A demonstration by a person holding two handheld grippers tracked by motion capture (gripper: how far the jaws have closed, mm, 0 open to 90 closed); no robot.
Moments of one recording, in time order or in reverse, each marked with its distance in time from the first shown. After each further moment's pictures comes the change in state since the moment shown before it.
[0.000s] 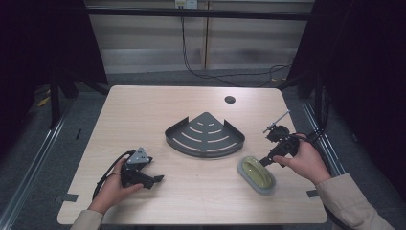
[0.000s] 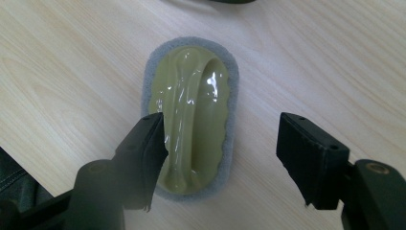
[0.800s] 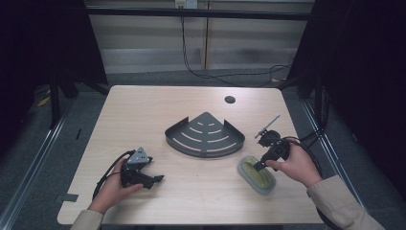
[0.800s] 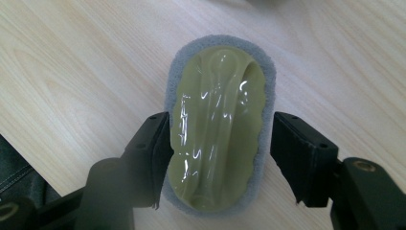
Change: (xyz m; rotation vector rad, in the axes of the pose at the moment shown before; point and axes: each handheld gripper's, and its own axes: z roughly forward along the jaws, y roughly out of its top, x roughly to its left) left arm 0.000 0.000 0.000 0.000 0.000 0.000; right arm 0.014 0.006 0.019 0.032 0.036 -0.039
